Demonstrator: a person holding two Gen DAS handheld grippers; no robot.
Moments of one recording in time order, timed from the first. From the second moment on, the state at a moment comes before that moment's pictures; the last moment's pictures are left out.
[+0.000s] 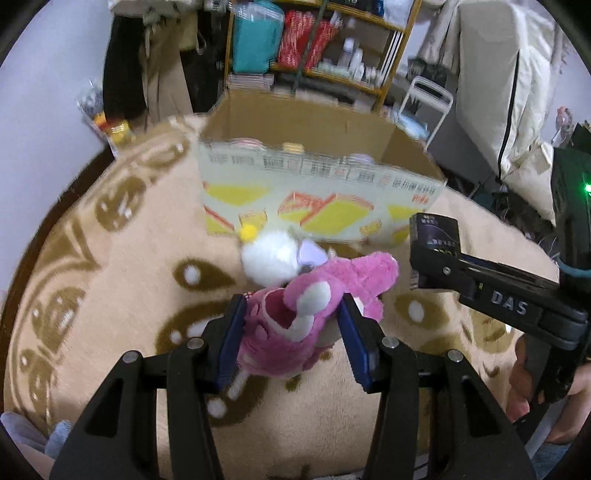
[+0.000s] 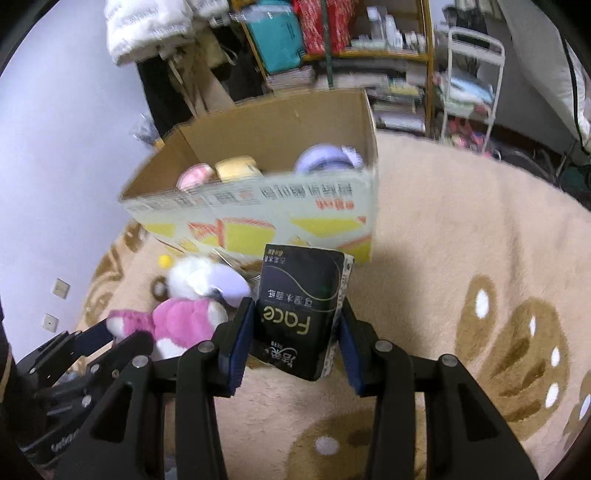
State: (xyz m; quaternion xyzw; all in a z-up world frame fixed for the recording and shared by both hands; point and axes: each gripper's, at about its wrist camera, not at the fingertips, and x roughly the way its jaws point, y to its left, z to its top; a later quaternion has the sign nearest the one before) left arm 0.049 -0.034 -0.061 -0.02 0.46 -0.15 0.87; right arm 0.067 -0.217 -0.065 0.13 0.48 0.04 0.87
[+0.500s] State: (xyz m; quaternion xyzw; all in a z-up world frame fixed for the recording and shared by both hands) left arm 0.026 -0.018 0.003 0.01 0.28 -0.09 0.96; right arm 0.039 -0.209 0.010 0.12 0.33 0.09 0.93
